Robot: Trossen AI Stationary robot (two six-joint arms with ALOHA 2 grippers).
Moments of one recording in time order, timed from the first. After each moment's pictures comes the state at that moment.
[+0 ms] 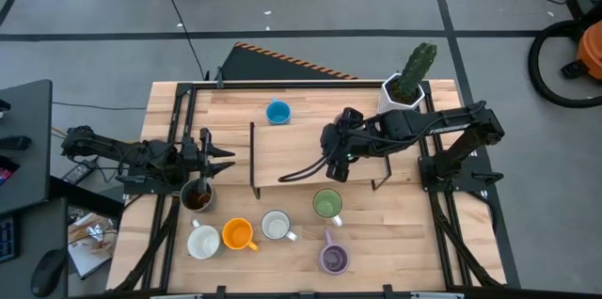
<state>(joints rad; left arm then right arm) -0.27 0.25 0.15 0.16 -0.36 0.00 0.19 1.62 1.73 -1.12 0.43 0.31</state>
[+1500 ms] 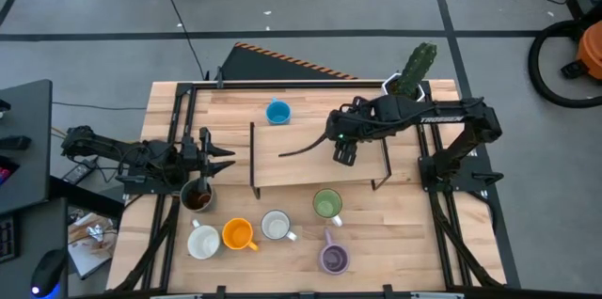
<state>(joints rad) -0.27 0.25 0.15 0.16 -0.37 0.01 0.02 1.62 1.68 -1.29 0.34 0.32</state>
